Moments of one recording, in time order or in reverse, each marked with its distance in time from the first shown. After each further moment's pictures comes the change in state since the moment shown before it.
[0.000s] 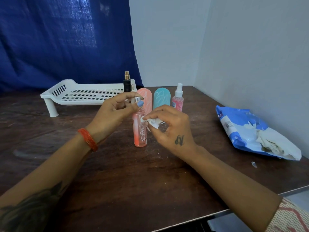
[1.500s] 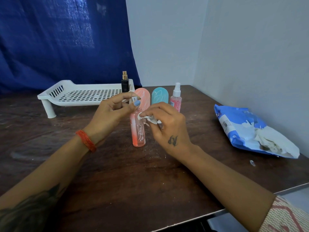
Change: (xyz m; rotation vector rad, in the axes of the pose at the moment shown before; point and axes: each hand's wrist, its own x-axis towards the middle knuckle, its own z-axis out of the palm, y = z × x) left_hand 0.000 -0.004 0.001 0.001 0.032 -0.027; right_hand 0.004 -0.007 0.003 -0.085 0.023 -0.012
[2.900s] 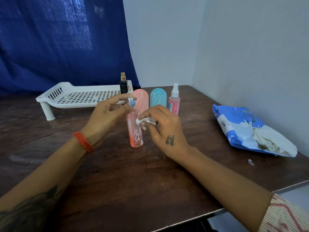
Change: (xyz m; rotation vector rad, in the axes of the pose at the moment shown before) left_hand 0.000 0.000 -0.003 0.012 0.046 -0.049; right_hand -0.005 0.005 0.005 0.056 -0.064 0.109
